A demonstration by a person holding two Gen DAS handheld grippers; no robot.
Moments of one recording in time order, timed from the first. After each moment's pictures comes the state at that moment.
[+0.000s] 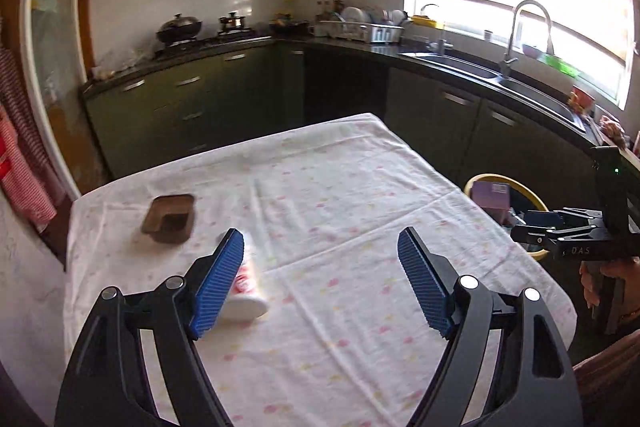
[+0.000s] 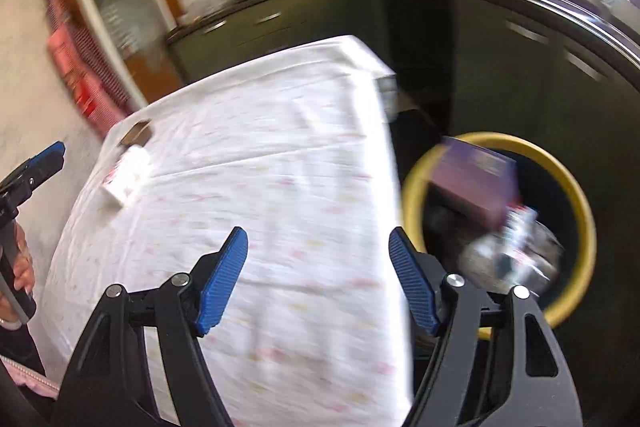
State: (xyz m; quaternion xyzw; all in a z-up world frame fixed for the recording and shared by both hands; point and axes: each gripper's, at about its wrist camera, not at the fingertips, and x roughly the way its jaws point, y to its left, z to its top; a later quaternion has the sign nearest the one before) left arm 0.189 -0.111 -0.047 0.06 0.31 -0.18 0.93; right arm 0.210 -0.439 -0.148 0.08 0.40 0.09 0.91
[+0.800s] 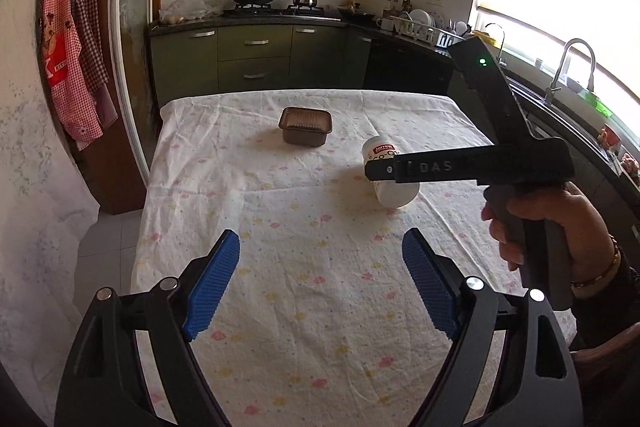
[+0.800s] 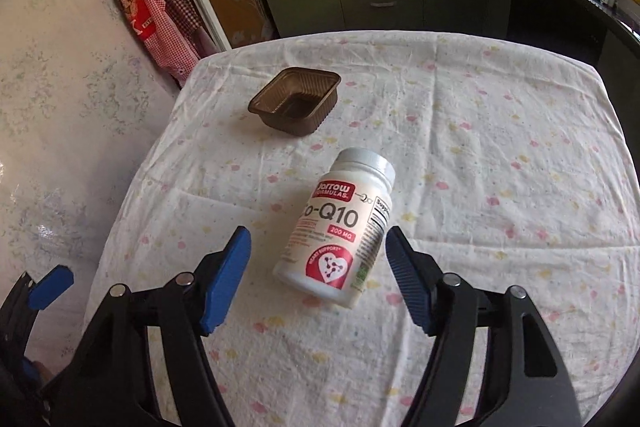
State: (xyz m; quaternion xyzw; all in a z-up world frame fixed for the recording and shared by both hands) left arm 0.131 0.041 -0.095 -0.02 0.33 -0.12 0.93; right arm 0.315 -0.157 -0.161 0.02 0.47 0.17 0.87
